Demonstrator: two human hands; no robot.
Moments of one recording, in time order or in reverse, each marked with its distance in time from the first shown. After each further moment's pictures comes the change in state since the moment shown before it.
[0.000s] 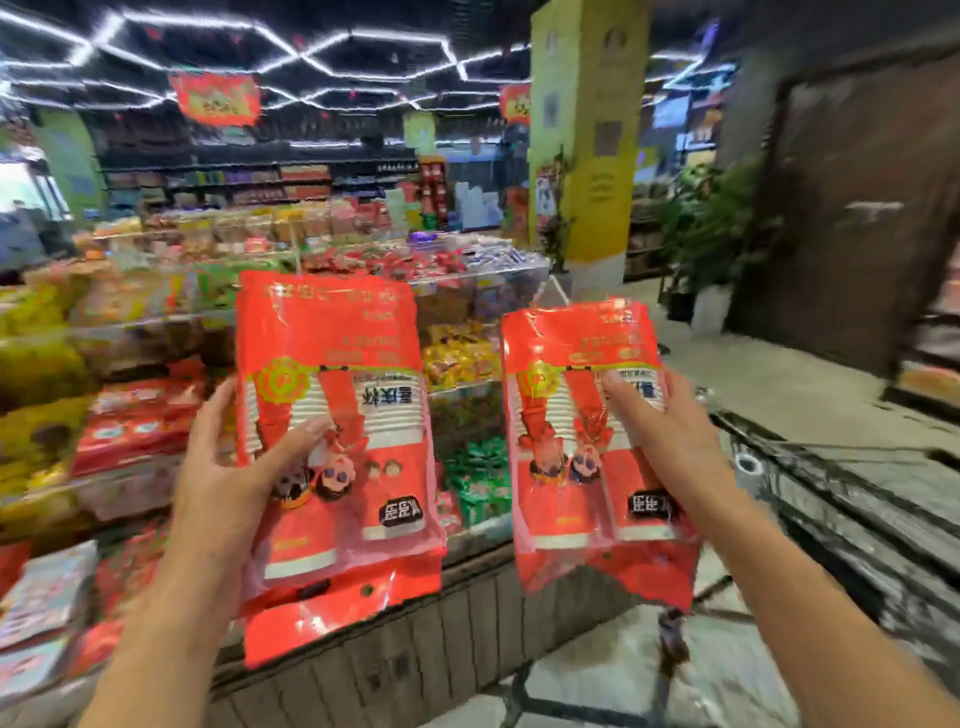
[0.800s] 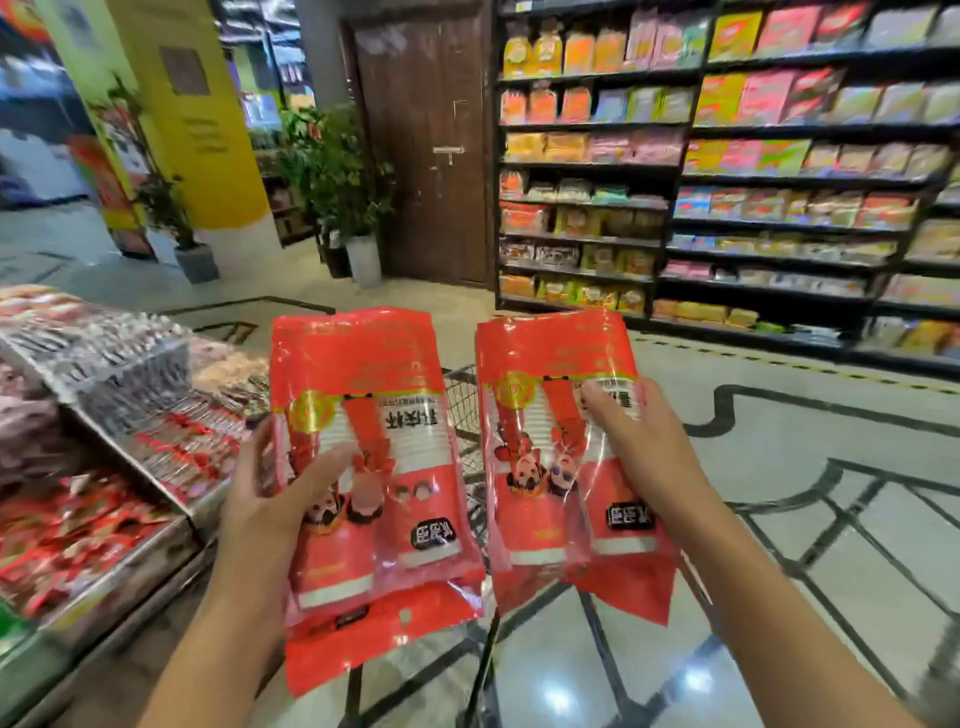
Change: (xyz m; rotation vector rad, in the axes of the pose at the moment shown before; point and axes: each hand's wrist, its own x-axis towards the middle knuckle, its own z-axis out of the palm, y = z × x) left_hand -0.224 -0.157 0.606 -0.183 -0.652 -0.505; right_hand -0.010 0.185 -0.560 -0.173 0.579 0.329
